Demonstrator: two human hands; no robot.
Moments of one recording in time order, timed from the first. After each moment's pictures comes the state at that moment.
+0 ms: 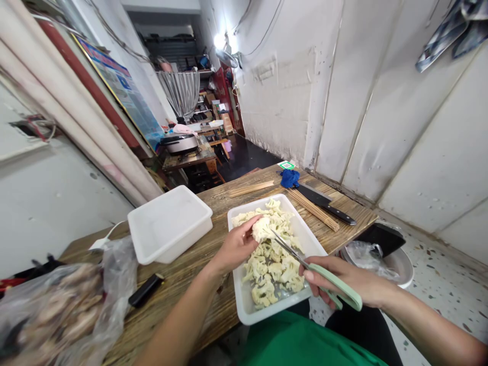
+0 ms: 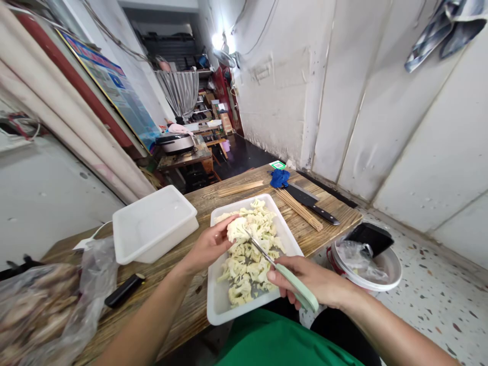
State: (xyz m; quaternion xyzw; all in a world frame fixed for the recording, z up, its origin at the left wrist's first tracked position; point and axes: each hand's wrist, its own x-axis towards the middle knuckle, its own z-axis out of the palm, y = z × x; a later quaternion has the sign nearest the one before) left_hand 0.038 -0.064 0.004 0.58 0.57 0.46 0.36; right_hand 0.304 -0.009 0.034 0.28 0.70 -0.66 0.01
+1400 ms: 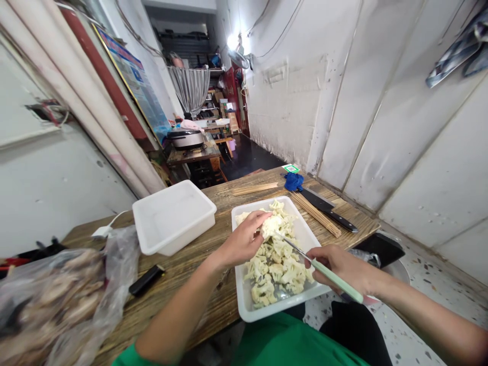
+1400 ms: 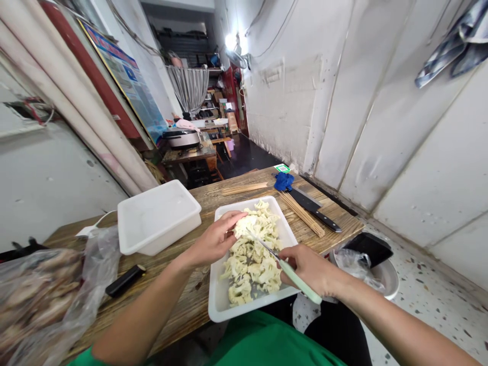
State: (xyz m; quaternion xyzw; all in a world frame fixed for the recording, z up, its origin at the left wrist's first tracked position) left_hand 0.043 -0.064 0.036 0.73 0.58 0.31 0.17; right_hand 0.291 0.010 0.045 0.30 0.83 -0.47 0.01
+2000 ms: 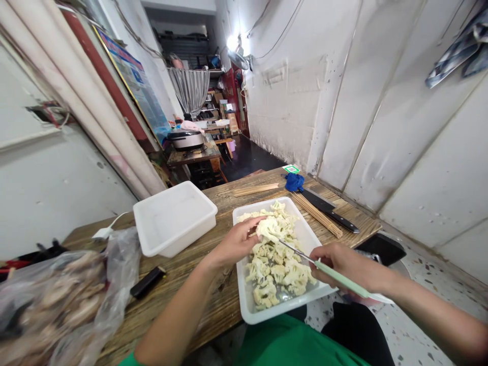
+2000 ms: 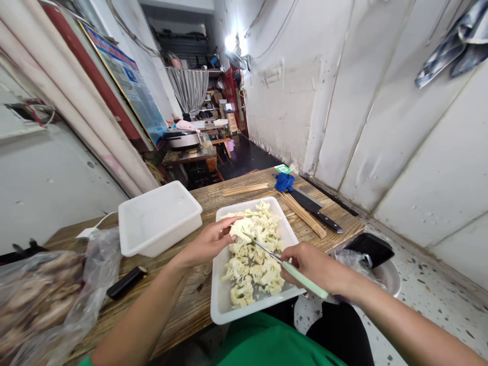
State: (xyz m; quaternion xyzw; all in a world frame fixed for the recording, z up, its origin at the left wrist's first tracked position) left_hand 0.029 -0.066 0.027 0.62 0.56 0.43 0.34; right_hand 0.296 0.008 0.050 0.33 0.79 -0.52 0.04
